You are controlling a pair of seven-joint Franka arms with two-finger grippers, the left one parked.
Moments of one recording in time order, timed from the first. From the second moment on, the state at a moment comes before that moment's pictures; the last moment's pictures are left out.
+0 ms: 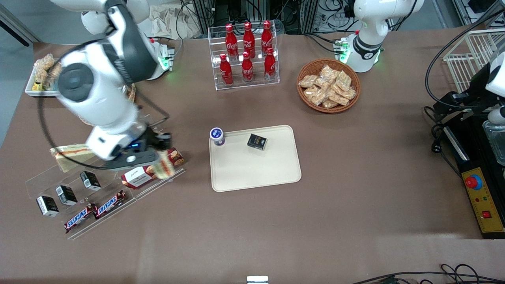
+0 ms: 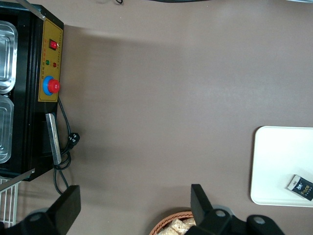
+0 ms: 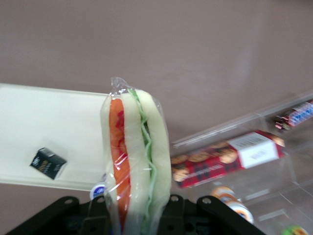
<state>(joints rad) 0.50 0.26 -0.07 -1.53 0.03 1.82 0.22</state>
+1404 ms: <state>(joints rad) 0.74 0.75 -0.07 -1.54 0.02 2.52 -0.58</state>
